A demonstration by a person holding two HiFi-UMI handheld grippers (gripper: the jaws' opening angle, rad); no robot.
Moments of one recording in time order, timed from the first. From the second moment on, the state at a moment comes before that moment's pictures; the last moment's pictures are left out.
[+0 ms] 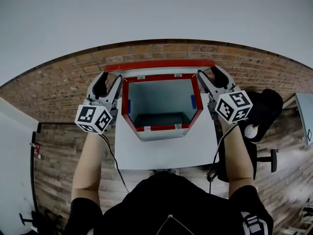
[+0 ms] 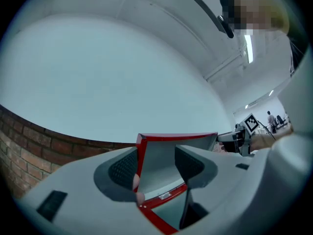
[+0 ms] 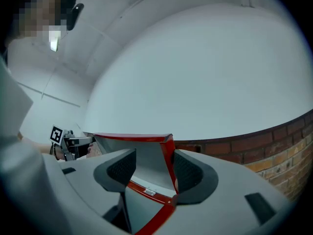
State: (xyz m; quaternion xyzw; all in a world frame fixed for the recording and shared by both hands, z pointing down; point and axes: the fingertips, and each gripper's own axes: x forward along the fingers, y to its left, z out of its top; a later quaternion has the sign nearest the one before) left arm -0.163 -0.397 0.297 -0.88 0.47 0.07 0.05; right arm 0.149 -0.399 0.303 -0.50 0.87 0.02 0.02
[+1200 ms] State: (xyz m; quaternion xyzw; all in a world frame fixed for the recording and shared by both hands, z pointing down) left arm -0.160 -0.498 0.280 -0.87 0.49 0.06 0.03; right arm 0.149 -0.503 0.286 -0.52 0.85 -0.01 0.02
